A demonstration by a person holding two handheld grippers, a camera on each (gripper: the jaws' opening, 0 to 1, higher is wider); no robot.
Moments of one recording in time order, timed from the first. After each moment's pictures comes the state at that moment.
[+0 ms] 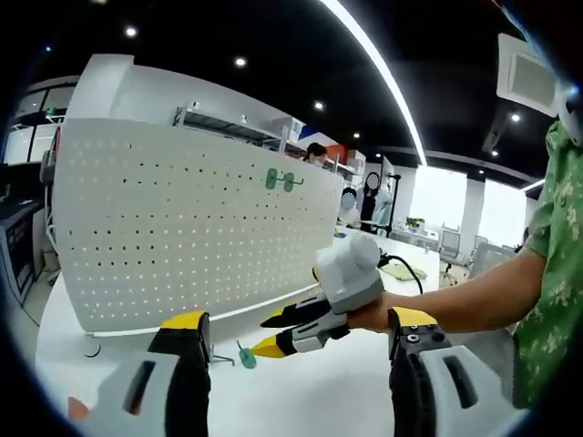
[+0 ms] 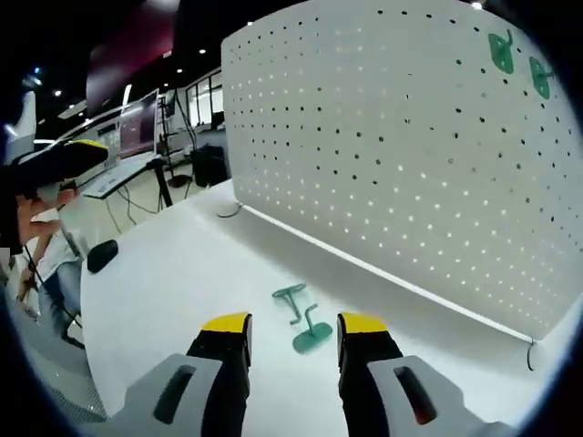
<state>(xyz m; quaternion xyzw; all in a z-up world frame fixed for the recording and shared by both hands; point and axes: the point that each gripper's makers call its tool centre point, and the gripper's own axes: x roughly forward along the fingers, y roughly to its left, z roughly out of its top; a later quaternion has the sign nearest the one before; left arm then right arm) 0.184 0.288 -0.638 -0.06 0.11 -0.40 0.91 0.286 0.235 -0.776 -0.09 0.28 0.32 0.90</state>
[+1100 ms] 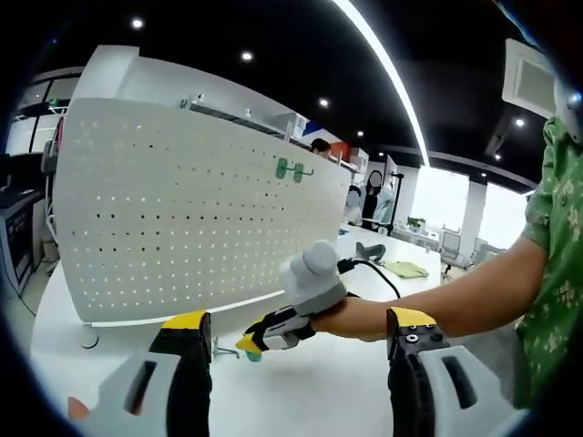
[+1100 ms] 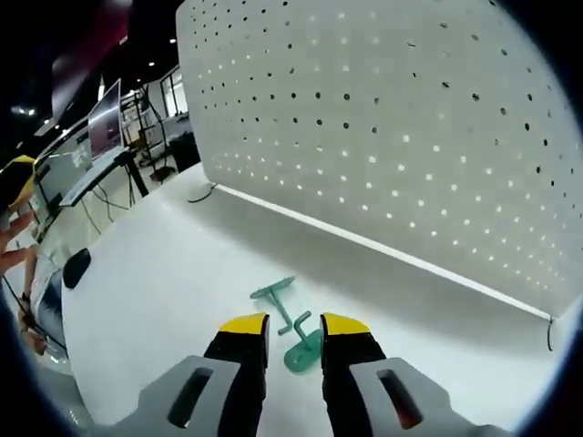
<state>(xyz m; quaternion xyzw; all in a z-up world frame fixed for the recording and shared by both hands) 0.195 0.296 -0.655 -0.07 0.12 -0.40 0.90 0.319 0.244 -0.821 -0.07 0.35 0.27 0.90</state>
